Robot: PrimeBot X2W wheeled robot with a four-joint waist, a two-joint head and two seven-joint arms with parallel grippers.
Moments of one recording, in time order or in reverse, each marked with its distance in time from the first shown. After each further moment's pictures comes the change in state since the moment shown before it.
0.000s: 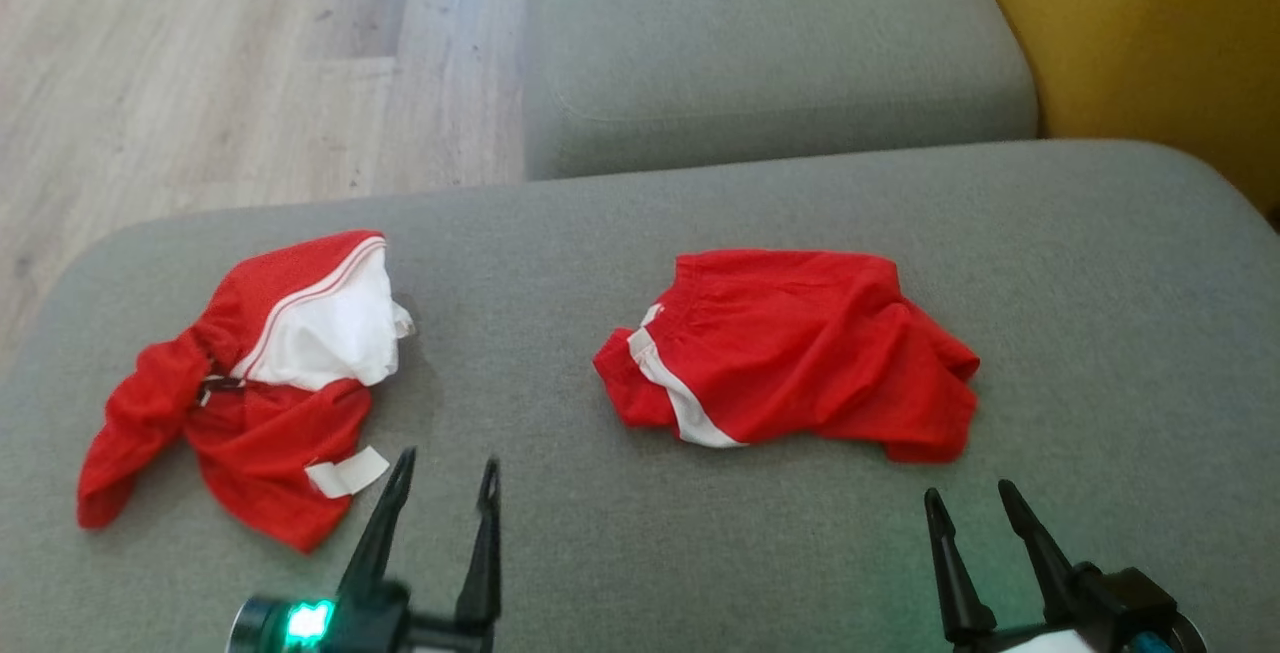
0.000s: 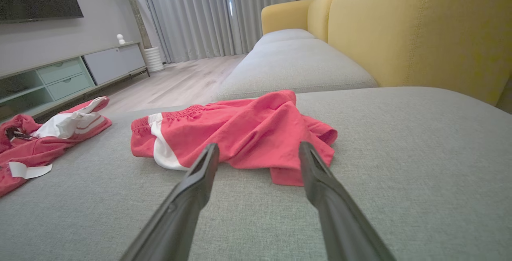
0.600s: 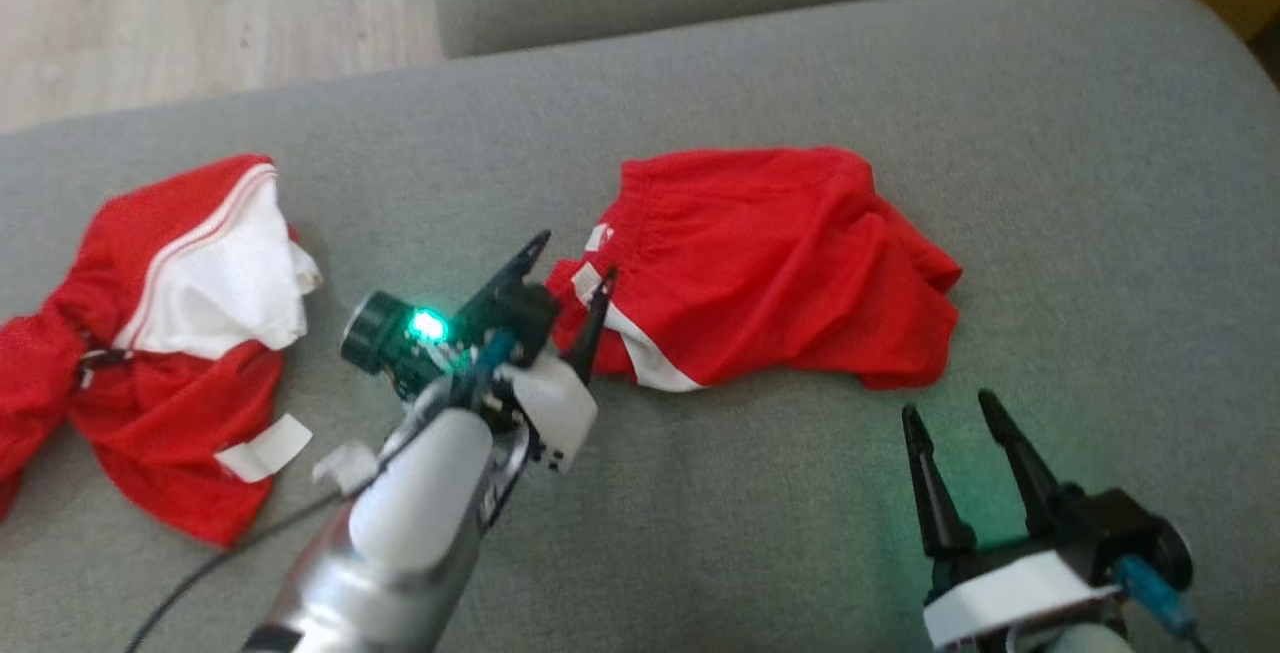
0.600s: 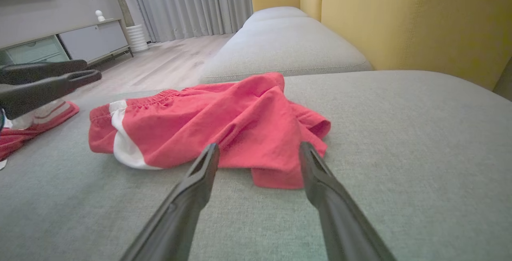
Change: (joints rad) left arm -0.727 -0.017 -0.304 0.587 -0.068 -0.070 0.210; right arm -0.117 0.000 0.024 -0.020 -0.037 0.000 0.000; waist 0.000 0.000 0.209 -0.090
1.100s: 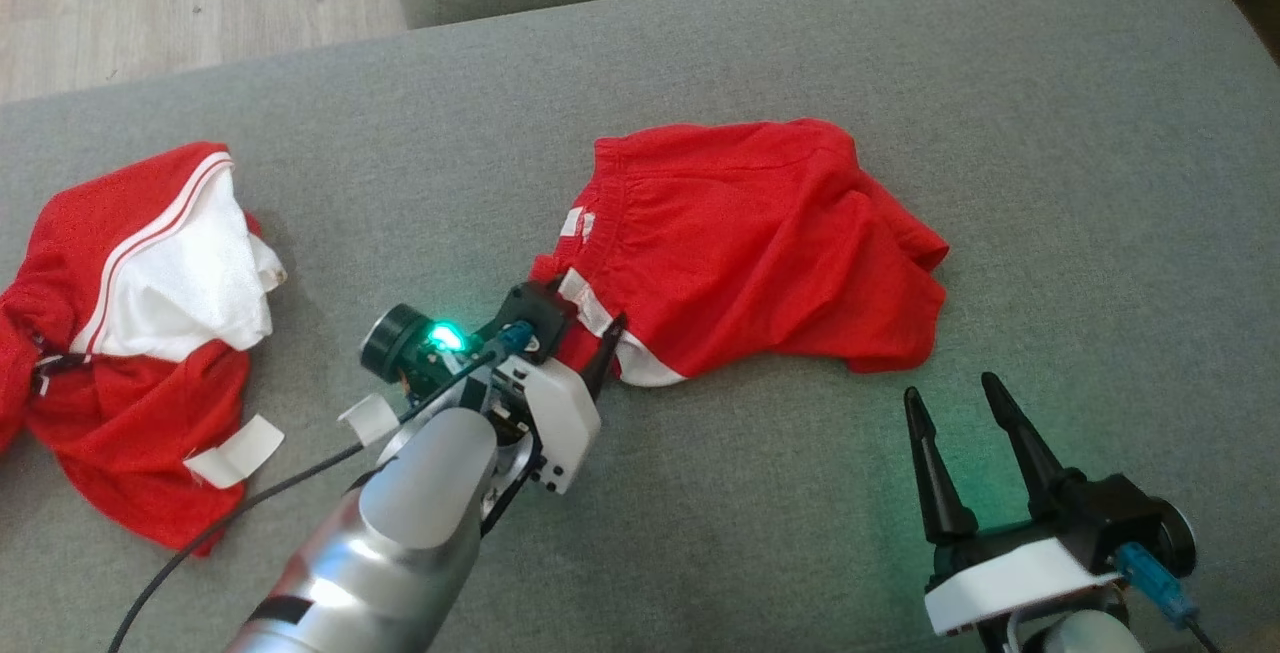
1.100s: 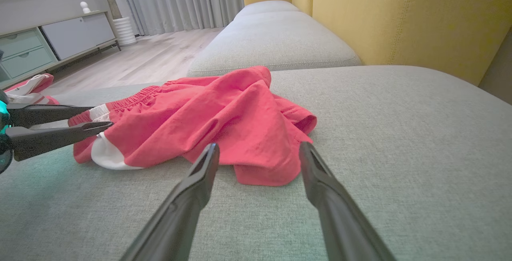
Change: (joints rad) left arm -0.104 -0.003 -0.155 0.211 -0.154 -0.086 0.066; right arm -0.029 0.000 -0.008 -0.003 -0.016 0.000 0.000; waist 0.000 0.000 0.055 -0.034
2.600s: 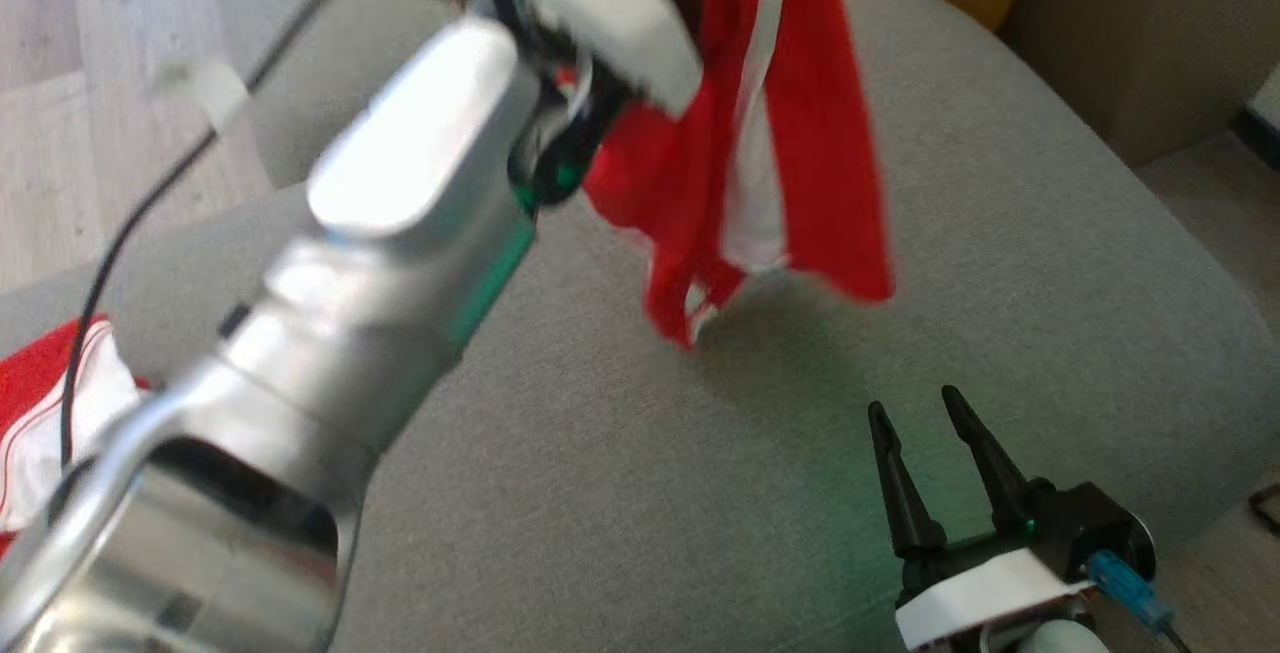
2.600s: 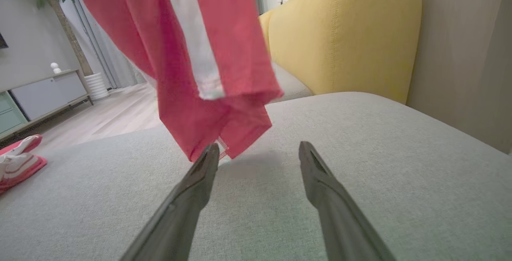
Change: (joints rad) left arm -0.469 -0.014 -0.057 -0.255 -0.540 -0.016 -0.070; right arm 0.004 -0.001 0.073 0.011 0.058 0.000 0.000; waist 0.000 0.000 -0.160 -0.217
